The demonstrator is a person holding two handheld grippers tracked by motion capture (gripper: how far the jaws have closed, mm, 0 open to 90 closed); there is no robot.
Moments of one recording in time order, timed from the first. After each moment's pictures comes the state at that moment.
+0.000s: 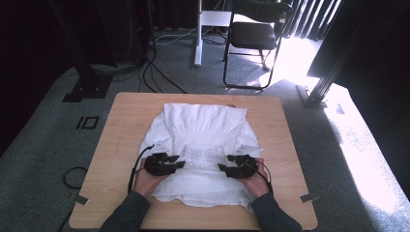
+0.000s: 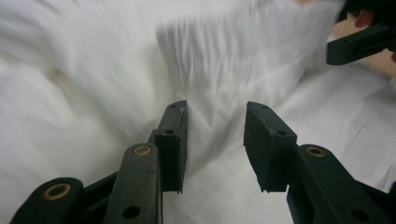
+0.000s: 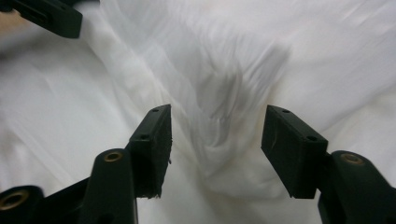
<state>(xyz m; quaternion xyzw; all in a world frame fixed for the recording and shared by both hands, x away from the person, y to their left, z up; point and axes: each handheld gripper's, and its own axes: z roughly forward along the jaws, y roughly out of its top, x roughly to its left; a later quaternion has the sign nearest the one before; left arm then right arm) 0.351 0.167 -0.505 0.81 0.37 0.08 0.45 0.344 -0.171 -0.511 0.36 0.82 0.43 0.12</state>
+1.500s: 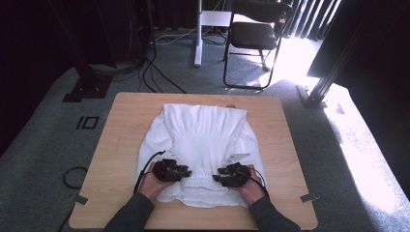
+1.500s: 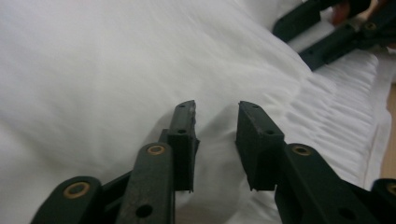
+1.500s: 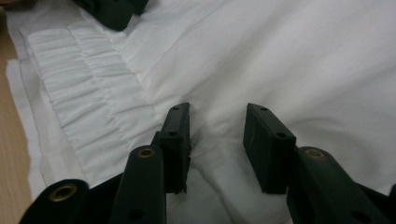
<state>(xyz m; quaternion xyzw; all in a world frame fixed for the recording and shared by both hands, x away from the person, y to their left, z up) 0.351 0.142 -0.527 0.85 0.33 0.05 0.41 0.334 -0.147 -0.538 0.31 0.87 0.38 0.06</state>
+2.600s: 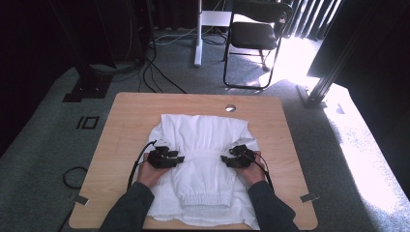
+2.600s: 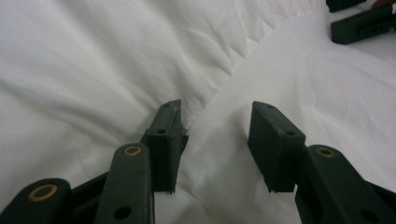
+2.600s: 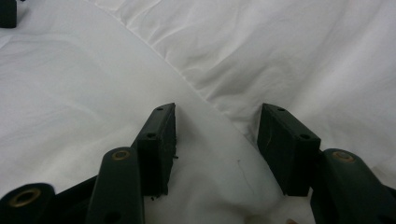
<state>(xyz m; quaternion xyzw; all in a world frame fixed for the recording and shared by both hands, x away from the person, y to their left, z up) 0.380 0.163 -0.551 0.83 0.39 0.07 0.41 0.390 -0.168 -0.551 0.41 0.83 0.36 0.14</state>
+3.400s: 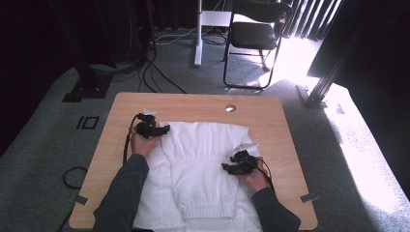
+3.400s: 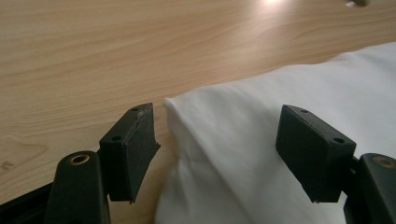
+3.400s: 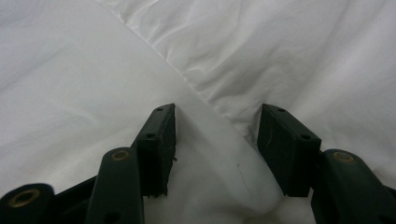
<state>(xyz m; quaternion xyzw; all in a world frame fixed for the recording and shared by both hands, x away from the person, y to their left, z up) 0.492 0.203 -0.525 0.75 0.54 0.17 0.35 0.370 -0.172 -0.546 0.41 0.84 0.35 0.10</state>
